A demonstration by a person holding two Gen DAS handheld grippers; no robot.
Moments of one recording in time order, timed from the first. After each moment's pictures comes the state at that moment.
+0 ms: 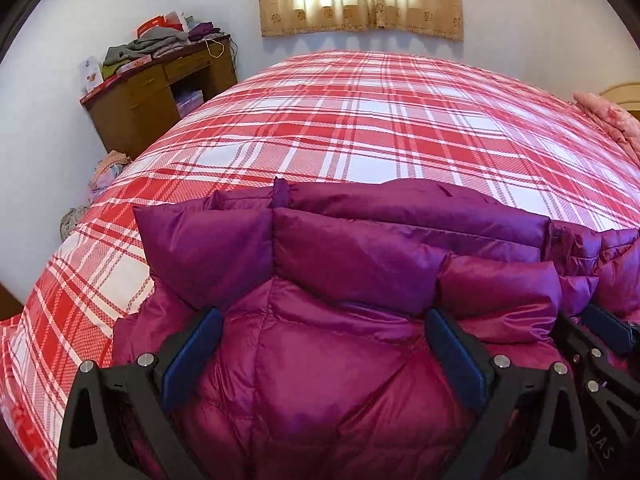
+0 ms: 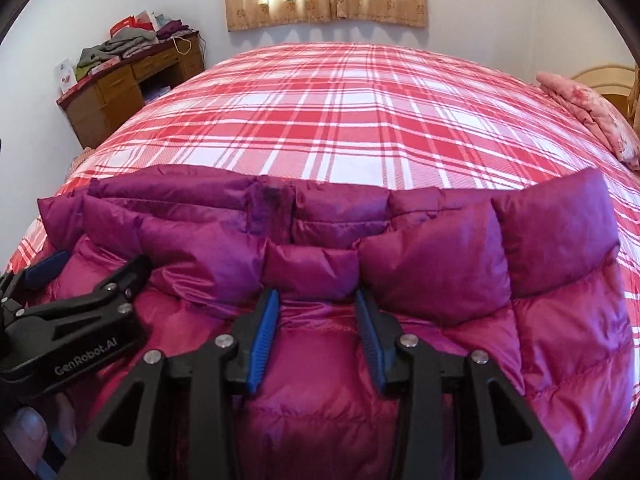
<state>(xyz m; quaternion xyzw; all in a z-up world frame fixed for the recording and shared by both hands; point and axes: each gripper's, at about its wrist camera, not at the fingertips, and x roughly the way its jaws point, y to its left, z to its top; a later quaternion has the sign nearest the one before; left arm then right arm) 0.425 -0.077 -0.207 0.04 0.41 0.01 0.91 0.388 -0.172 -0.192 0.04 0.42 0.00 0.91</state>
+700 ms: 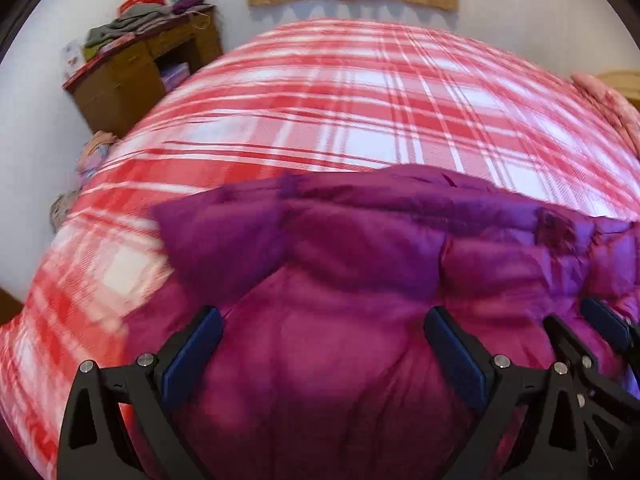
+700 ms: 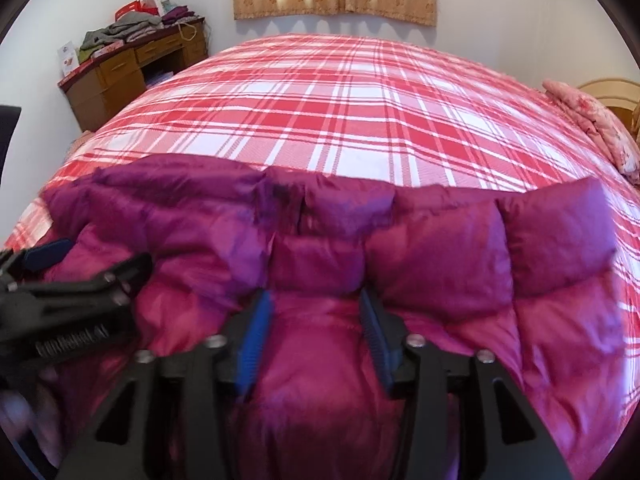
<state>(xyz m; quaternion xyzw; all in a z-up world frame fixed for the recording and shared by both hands) 0.420 -0.064 -0.191 0.03 0.46 -0.02 0.89 0.378 -0.164 -0.183 0.02 0.44 0.00 0.90</state>
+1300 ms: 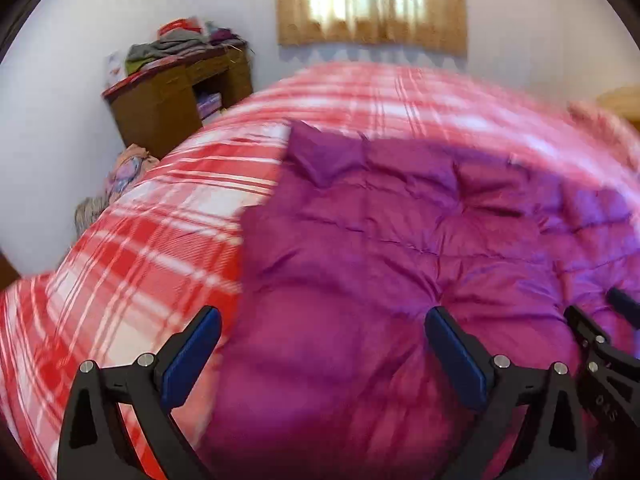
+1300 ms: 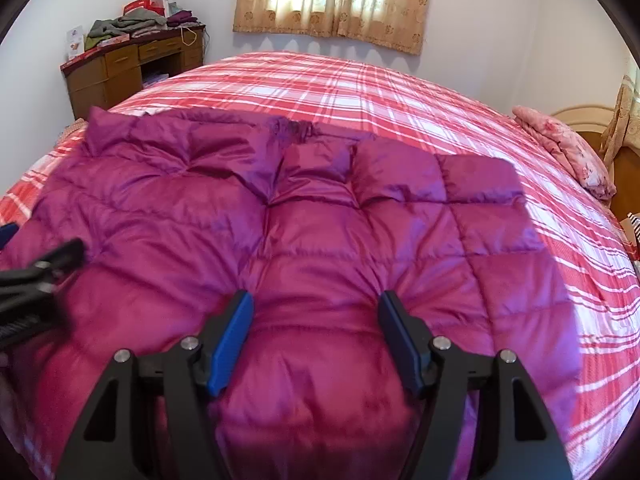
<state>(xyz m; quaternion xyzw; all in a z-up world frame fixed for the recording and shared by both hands) 0.289 -0.013 -0.184 0.01 0.37 0.01 0.93 0.284 -0.149 -0.184 -0.04 0.40 -0.04 0.92</state>
